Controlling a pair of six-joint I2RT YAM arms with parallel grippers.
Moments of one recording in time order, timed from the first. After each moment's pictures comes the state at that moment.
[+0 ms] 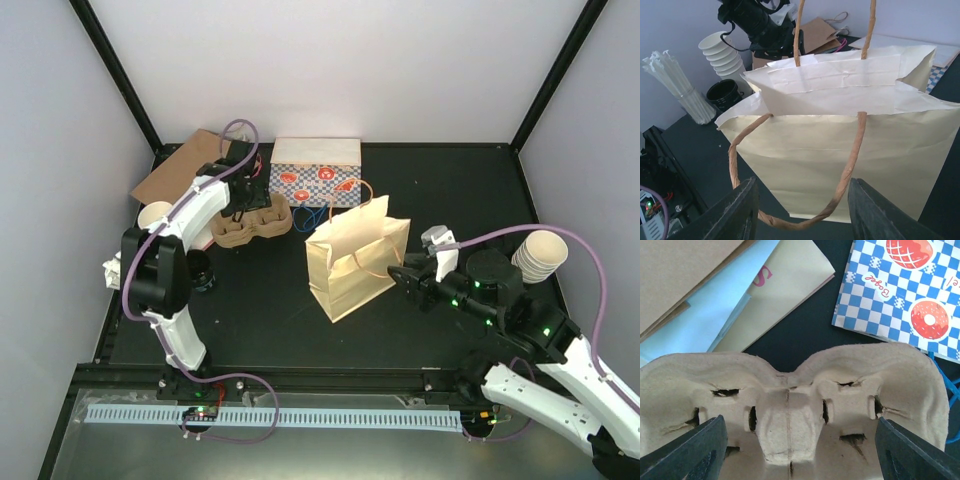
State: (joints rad) left arm -0.25 1.80 1.49 -0.80 -0.15 -0.50; right arm 0.83 0.61 0.91 -0.69 -0.02 0.26
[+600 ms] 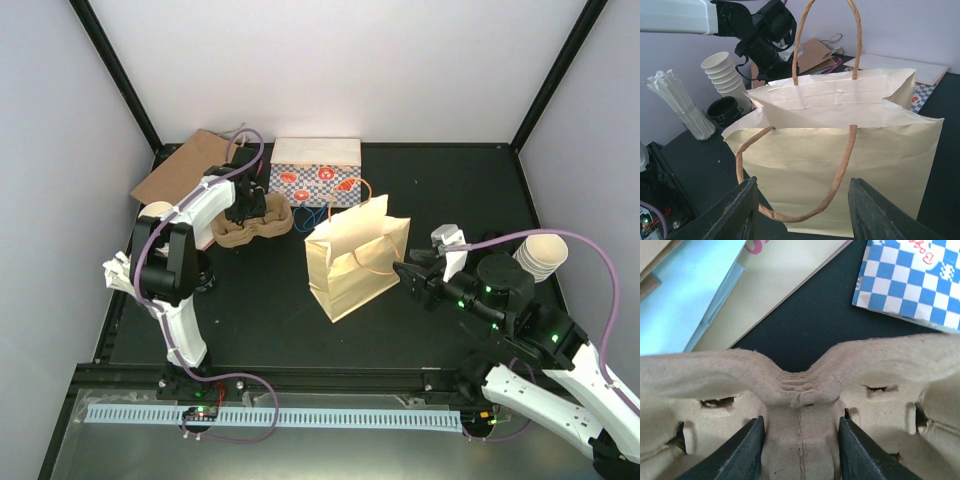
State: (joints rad) left arm -0.23 1.91 1.49 -0.79 -0.13 -0.48; right arm 0.83 0.56 0.91 -0.66 0.01 0.26
